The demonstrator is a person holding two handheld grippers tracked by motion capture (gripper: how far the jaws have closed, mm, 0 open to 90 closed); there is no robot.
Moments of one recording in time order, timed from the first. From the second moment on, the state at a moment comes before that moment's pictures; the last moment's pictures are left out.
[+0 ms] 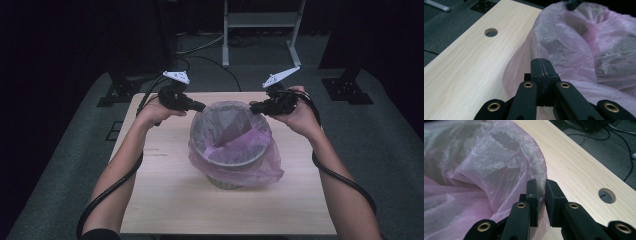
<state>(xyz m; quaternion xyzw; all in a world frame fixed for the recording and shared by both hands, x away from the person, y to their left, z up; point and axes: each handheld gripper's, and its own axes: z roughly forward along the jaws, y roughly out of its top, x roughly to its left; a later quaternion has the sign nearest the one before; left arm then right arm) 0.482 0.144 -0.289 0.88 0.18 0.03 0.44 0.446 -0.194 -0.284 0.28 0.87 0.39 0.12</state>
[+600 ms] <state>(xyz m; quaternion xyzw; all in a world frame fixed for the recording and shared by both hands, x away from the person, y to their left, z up) 0.490 0.144 -0.328 0.88 0.22 0.02 0.43 0.455 -0.214 -0.303 0.33 0.85 0.39 0.10</state>
